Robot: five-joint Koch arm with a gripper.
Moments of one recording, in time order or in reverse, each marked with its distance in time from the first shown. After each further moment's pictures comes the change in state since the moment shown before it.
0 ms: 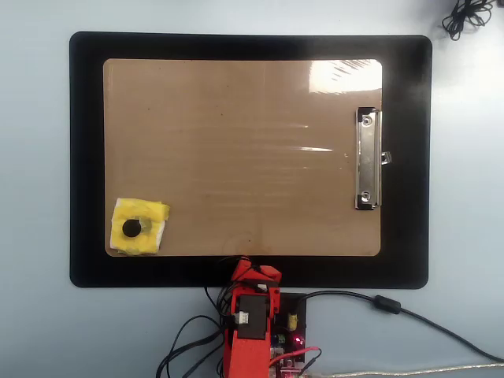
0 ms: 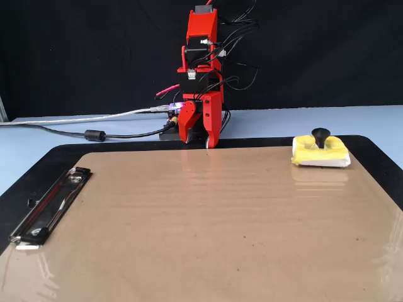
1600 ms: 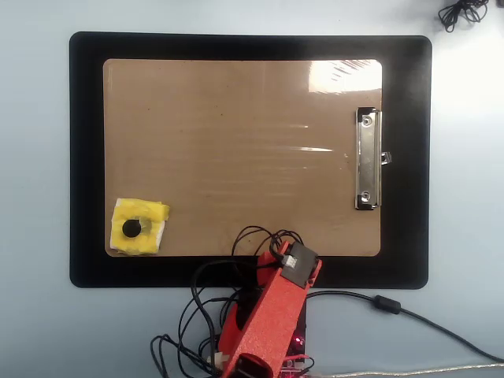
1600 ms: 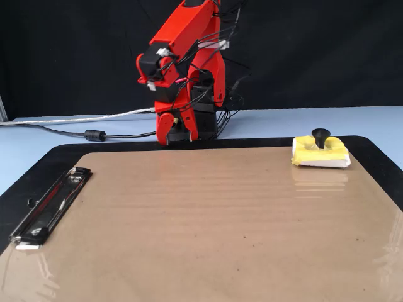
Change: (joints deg) arm 25.7 -30.7 -22.1 17.7 51.5
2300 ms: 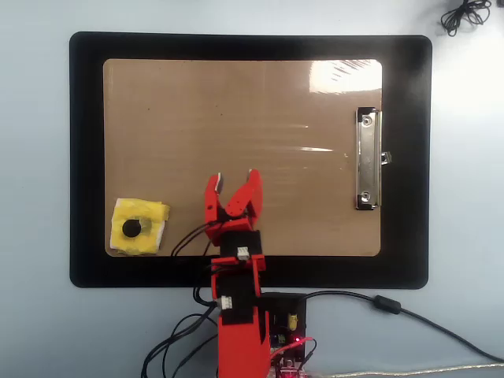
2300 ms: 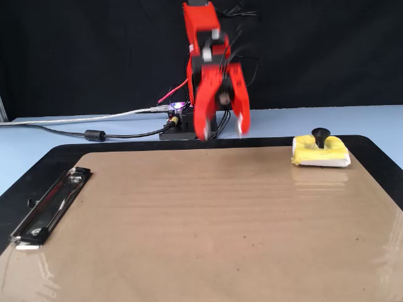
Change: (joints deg) arm -28.6 19.6 -6.4 -47.5 -18.5
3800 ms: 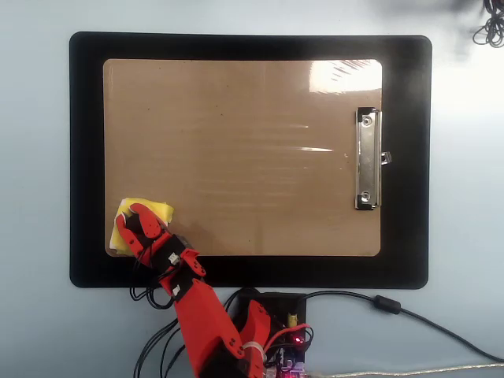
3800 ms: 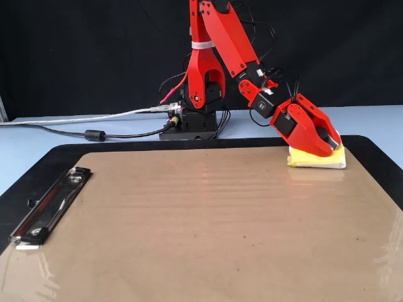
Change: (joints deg) arm -51.9 -28.7 23.6 -63.5 -25.1
